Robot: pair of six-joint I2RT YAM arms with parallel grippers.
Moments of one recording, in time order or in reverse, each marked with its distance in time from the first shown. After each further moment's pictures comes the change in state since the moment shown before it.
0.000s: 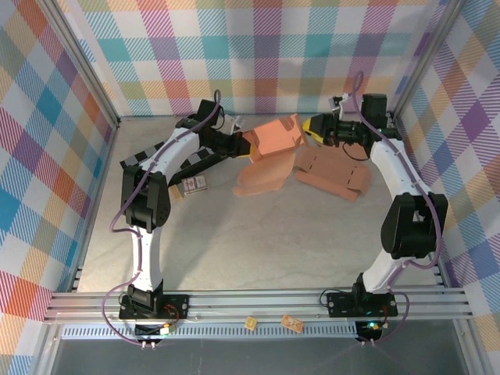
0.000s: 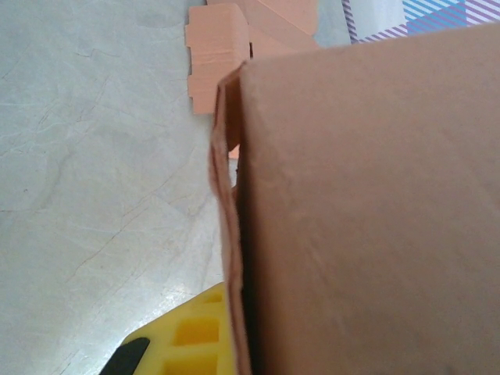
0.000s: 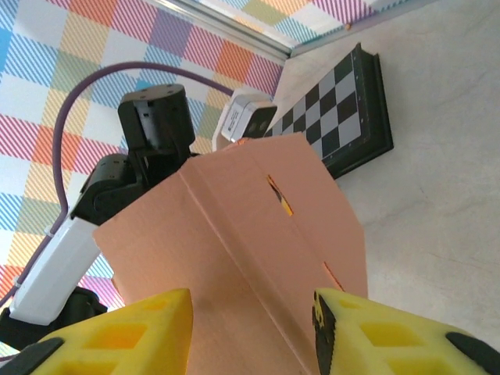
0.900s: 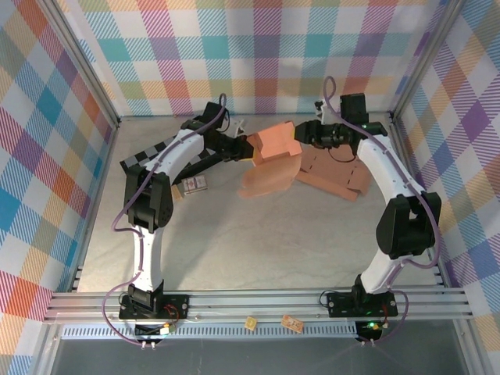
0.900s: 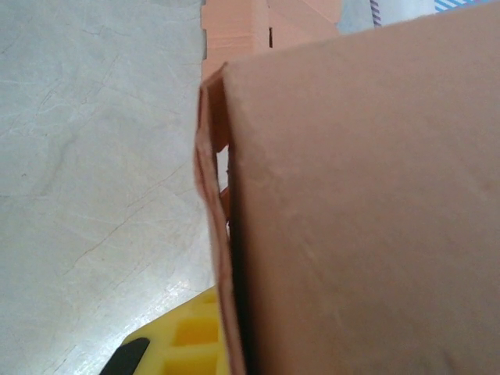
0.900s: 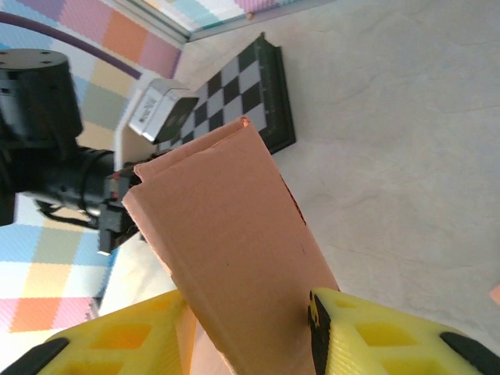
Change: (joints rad) left arm -0.035 0.010 0.000 -0.018 -0.062 -0.027; right arm 0.137 0.011 0.084 -0.222 0.393 -0.224
